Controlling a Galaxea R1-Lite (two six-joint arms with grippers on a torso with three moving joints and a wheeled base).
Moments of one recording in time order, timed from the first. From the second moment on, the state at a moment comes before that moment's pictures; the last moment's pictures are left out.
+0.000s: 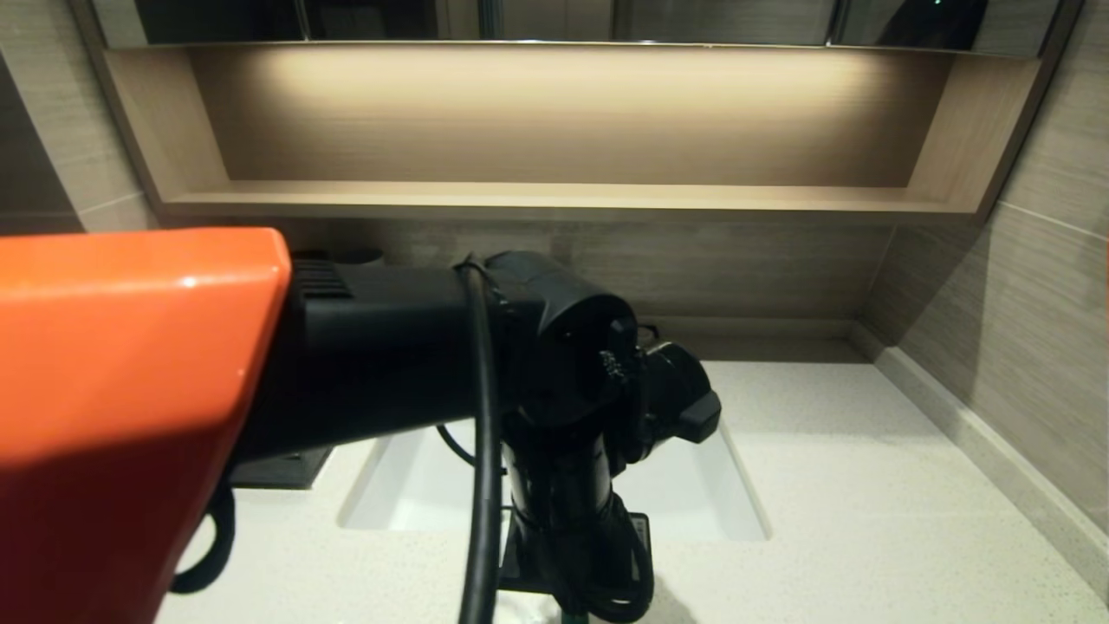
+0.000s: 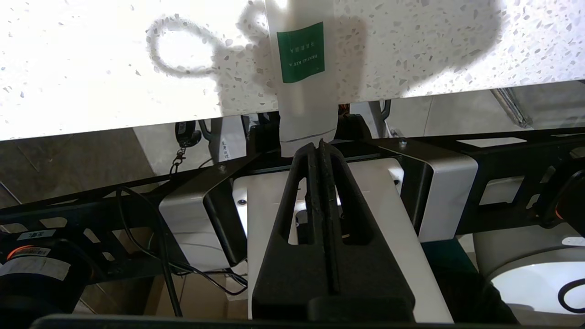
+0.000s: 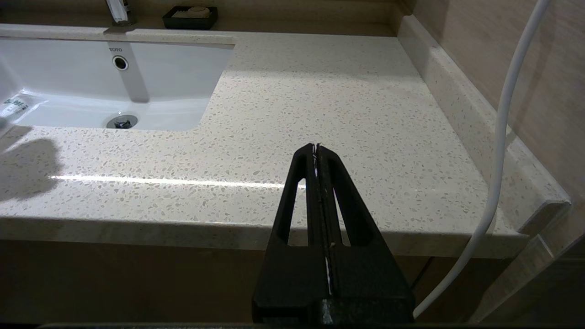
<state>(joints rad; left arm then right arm) -0.98 2.15 -1.92 1.19 -0.05 -0.82 0.00 0.00 0.00 0.00 0.00 -0.03</state>
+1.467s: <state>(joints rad) -0.98 2.20 -1.92 1.17 -0.03 -0.83 0.00 0.00 0.00 0.00 0.00 -0.03</state>
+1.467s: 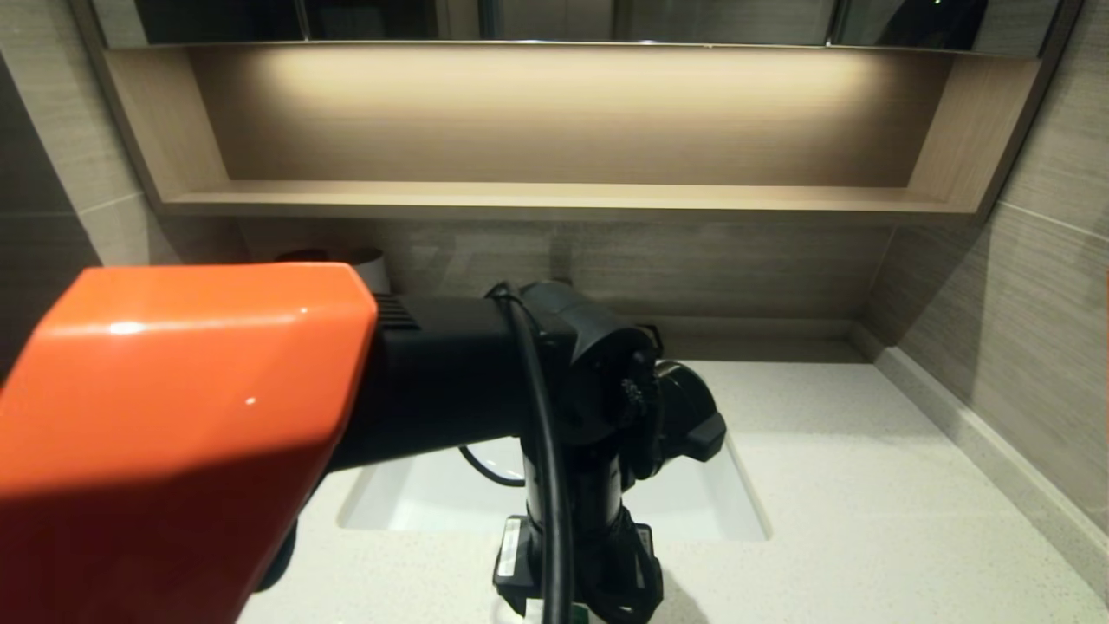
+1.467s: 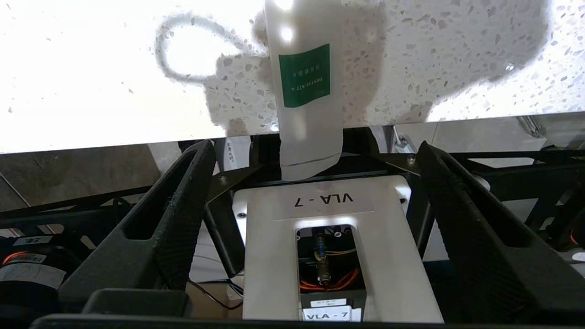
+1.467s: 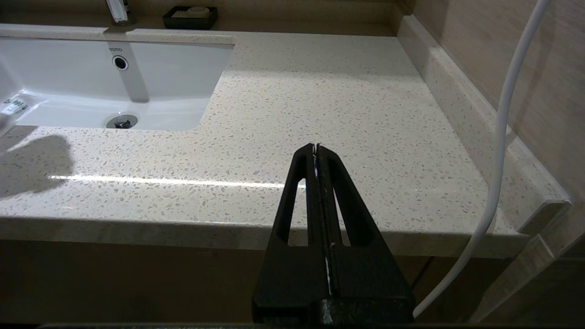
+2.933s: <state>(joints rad) -0.95 2.22 -1.92 1.17 -0.03 -0.83 0.00 0.00 0.00 0.00 0.00 -0.03</state>
